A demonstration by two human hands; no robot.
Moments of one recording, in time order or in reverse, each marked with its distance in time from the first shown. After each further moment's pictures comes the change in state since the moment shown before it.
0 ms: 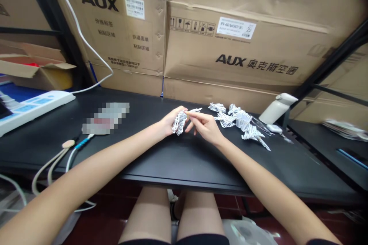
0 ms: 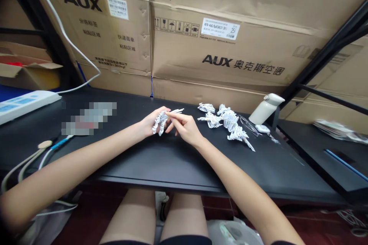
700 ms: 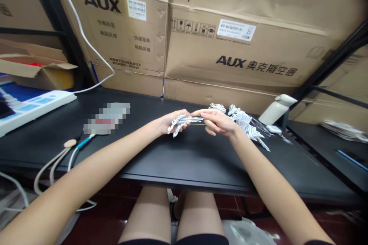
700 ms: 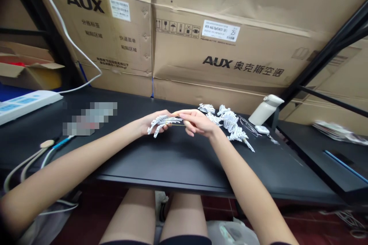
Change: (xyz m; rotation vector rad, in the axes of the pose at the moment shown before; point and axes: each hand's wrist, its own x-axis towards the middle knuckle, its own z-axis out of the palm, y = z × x) left_hand -0.003 0.012 -0.009 0.164 -0.112 -0.252; right_hand 0.007 -0.028 -0.043 0.406 -0.315 0.368
